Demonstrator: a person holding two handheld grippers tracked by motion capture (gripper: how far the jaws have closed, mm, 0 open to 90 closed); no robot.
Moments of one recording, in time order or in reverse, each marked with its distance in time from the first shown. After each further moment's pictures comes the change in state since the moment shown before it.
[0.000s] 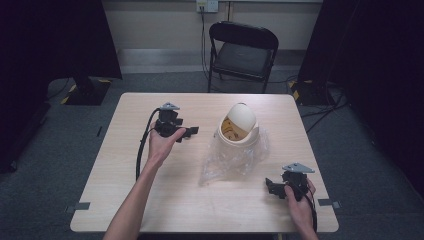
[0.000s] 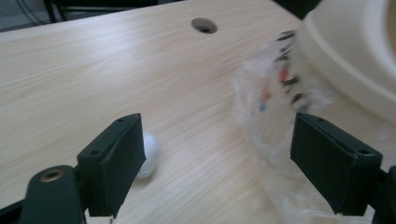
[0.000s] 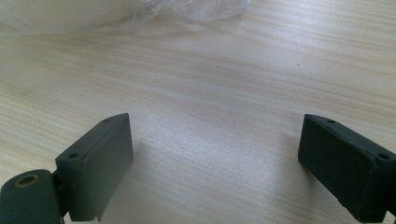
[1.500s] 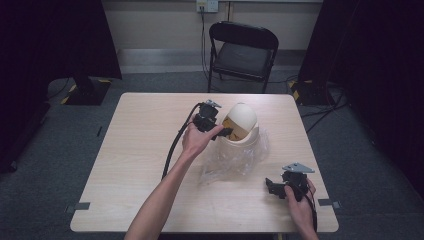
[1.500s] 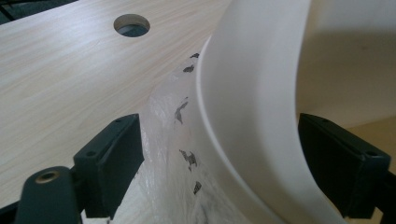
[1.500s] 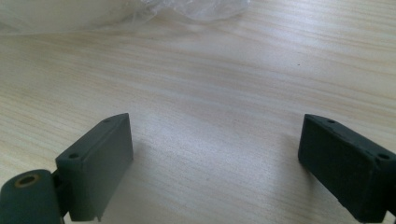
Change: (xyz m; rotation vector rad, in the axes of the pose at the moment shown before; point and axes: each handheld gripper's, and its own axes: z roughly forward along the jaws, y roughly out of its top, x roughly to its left) left arm -0.080 0.048 0.075 0.110 -0.089 0.105; right arm 0.000 0.000 0.000 0.000 0.000 -0.001
